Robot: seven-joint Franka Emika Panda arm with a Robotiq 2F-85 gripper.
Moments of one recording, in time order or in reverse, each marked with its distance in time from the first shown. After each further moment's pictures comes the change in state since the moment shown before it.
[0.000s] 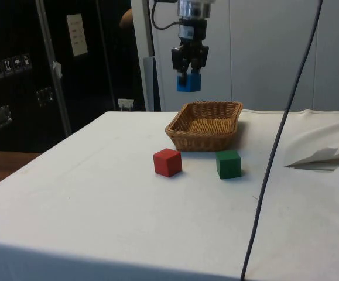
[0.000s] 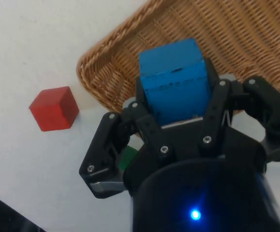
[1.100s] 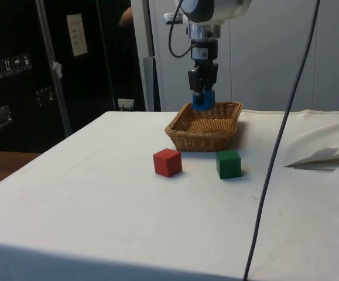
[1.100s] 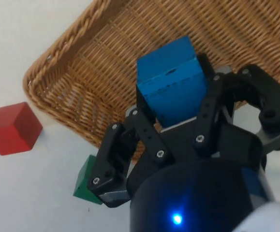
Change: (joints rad) arm -0.002 0.092 -0.032 -0.056 0.010 0.080 -0.208
